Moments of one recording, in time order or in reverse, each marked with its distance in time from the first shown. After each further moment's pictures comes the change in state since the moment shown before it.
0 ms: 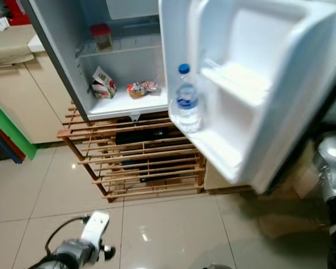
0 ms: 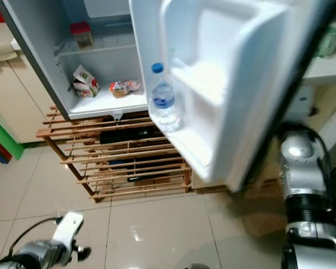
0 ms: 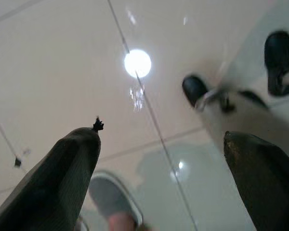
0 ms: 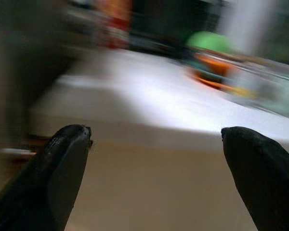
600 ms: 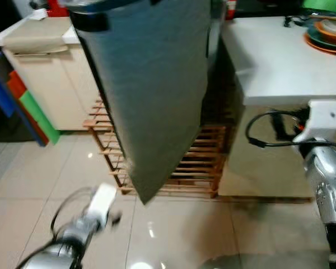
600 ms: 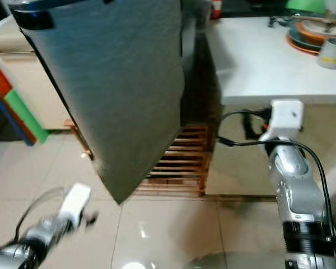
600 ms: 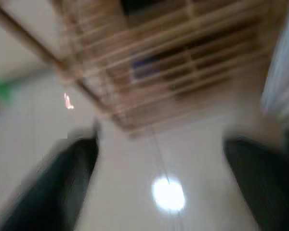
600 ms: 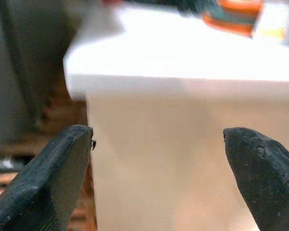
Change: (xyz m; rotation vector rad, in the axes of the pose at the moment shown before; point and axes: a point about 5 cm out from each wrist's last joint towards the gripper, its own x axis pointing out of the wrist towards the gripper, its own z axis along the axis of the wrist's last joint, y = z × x) left arm -0.042 0.012 0.135 0.076 -0.676 0.128; right arm -0.041 -0.001 -0.055 0.083 0.234 -0.316
